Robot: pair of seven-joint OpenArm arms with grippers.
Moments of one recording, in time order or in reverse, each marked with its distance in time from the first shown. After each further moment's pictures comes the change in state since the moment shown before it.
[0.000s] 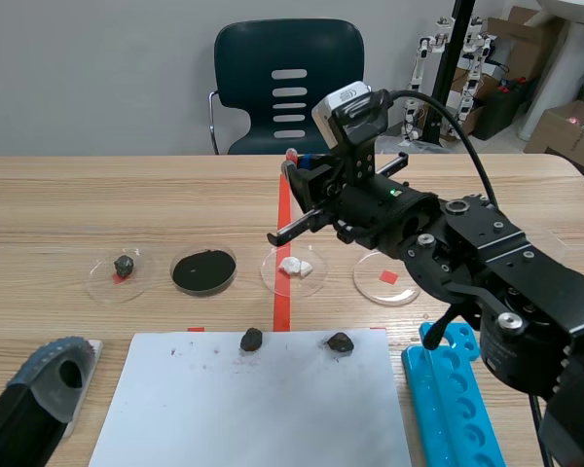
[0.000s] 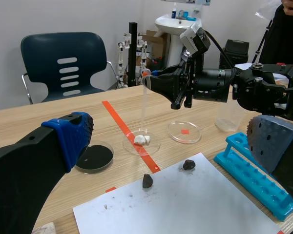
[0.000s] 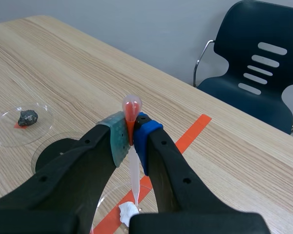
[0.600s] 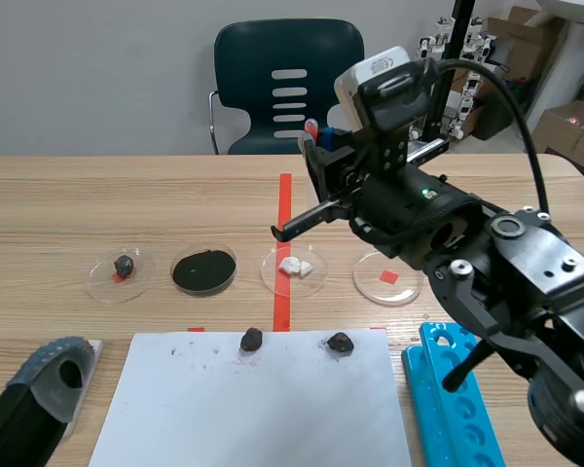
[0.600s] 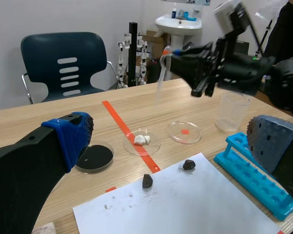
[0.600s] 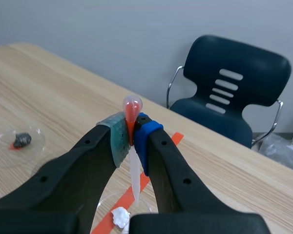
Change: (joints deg) left arm 0.0 0.0 0.0 0.0 0.0 0.0 0.0; right arm -13.2 4.2 0.1 22.1 0.1 -10.4 -2.0
